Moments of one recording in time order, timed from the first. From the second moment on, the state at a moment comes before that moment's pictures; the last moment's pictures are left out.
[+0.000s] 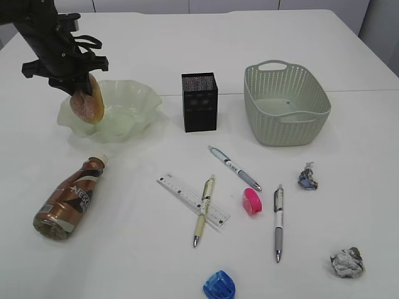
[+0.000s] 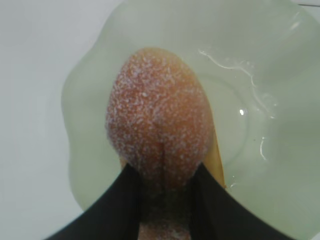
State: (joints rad) left arm -0.18 2.28 -2.02 0.07 0.93 -0.33; right arm 0.11 0.33 -0.53 0.11 1.26 0.15
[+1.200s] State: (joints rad) left arm -0.19 2.21 -2.29 0.02 1.24 -0.27; right arm 0.11 0.33 -0.53 0.09 1.26 0.15
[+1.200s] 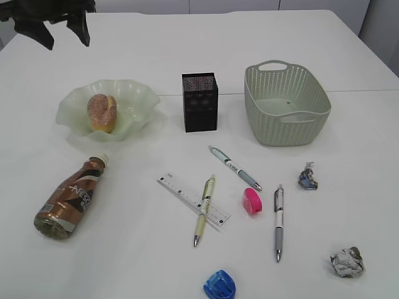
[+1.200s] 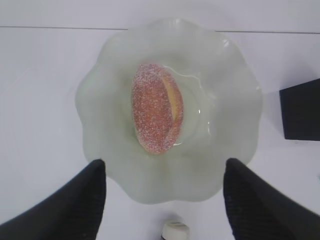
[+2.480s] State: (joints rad) left arm -0.19 0.94 -1.16 0.05 1.26 -0.20; right arm 0.11 0.56 -0.53 0.04 1.26 0.23
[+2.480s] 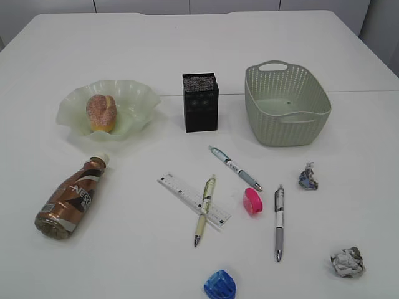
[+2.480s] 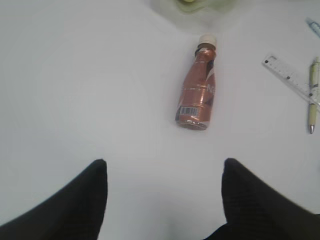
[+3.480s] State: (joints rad) left arm -0.19 0.84 -1.16 0.00 1.26 -0.20; right arm 0.11 1.27 -0.71 0.11 1.01 0.11
